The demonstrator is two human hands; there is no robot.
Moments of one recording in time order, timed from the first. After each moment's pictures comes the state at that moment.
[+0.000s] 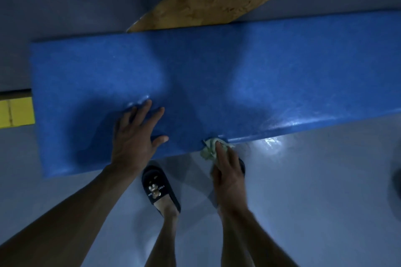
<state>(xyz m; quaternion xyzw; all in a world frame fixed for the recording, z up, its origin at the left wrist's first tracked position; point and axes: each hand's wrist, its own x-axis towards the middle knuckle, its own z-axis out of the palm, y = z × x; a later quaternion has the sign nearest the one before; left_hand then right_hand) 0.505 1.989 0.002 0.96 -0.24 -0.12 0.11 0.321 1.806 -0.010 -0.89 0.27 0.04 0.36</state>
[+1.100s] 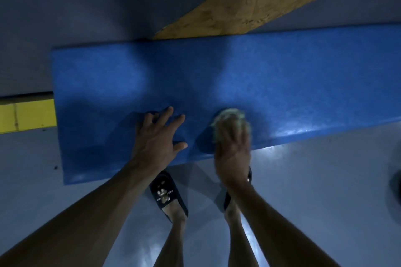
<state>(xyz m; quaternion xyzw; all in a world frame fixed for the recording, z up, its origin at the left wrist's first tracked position) 0.530 1.992 0.014 0.94 -0.27 -0.19 0.09 0.411 1.821 -0.012 -0.96 0.23 0.00 0.15</state>
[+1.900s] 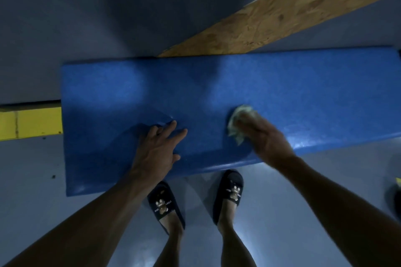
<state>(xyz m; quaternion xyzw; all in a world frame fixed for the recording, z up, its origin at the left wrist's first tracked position) 0.541 2.002 0.013 0.92 -0.30 -0.22 0.10 0.442 1.686 0.009 -0.98 0.03 0.12 0.13</state>
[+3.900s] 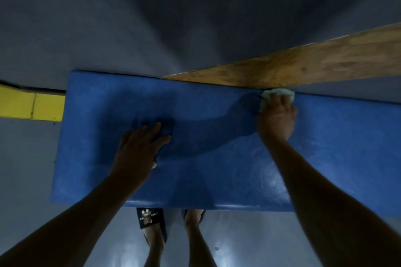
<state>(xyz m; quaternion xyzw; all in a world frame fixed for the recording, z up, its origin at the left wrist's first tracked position) 0.597 1.990 0.010 0.95 -0.24 -0.20 0.03 0.623 1.640 0.002 -0.95 0.30 0.05 0.10</state>
